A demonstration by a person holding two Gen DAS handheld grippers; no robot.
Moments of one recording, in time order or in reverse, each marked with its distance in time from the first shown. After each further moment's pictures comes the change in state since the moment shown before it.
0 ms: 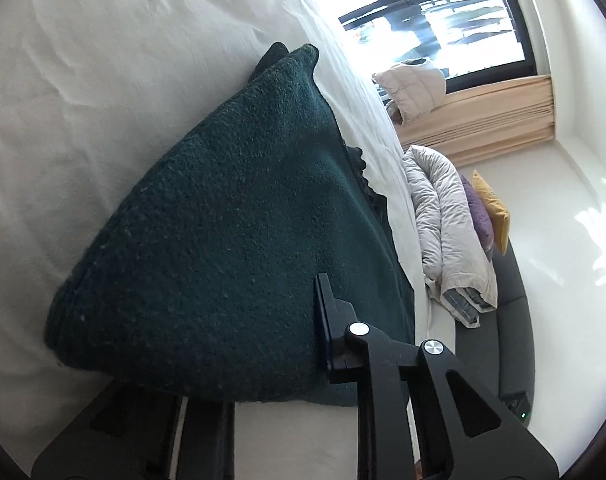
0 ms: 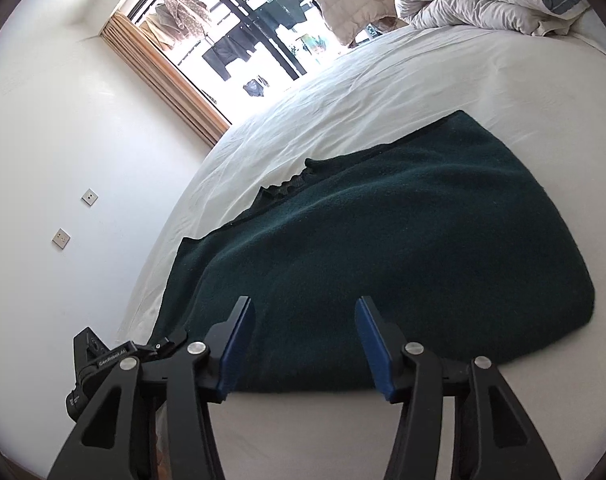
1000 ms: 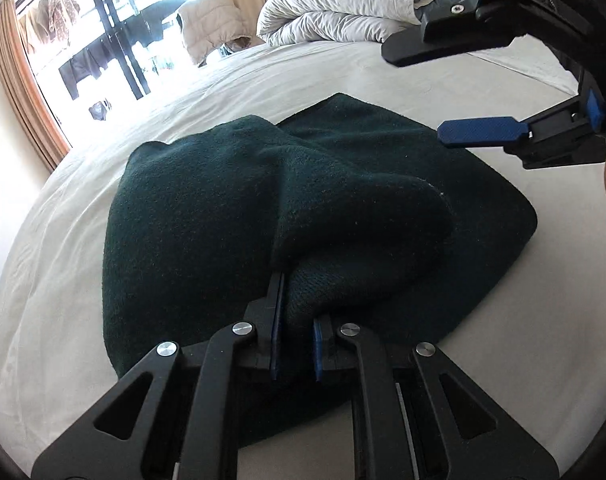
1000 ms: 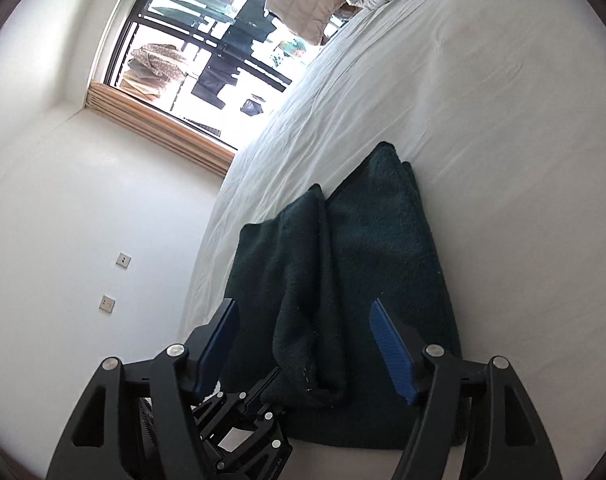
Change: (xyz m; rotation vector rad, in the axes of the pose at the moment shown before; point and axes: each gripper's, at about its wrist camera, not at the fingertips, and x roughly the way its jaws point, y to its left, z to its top) left arm 0.160 -0.212 -0.200 1.319 0.082 0.419; right arm -0.033 -0.128 0.054 0.255 0.014 0.200
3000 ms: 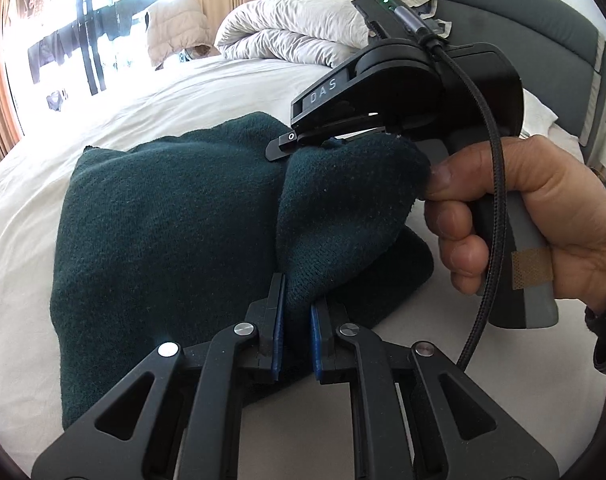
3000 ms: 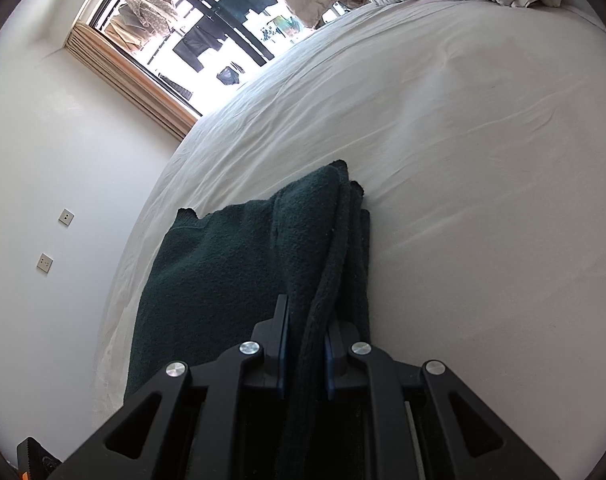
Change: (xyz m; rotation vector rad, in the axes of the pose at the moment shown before) left arm 0.013 -0.032 0.016 -0.052 -0.061 -0.234; right arm 0.046 -0.030 0.050 -0.155 0.045 -0.217
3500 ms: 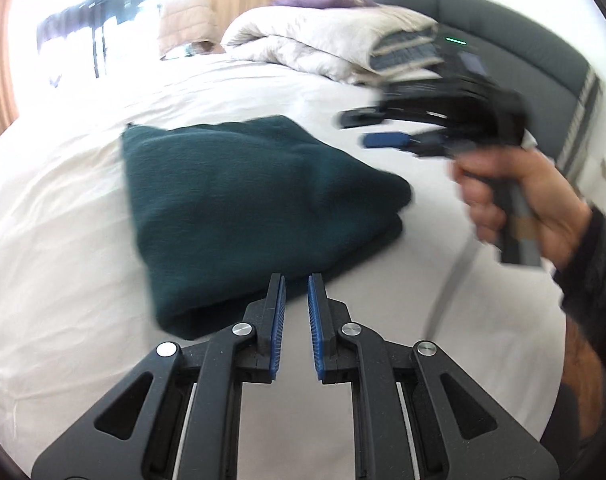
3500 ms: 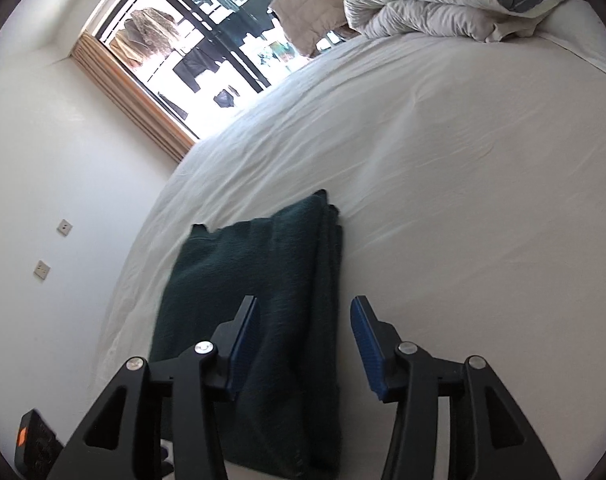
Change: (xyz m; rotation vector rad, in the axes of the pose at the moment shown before) left arm -0.074 0.054 -0.030 -0.112 -0.024 -0.070; right arm -0.081 0.030 -0.028 -0.062 -0.107 0.010
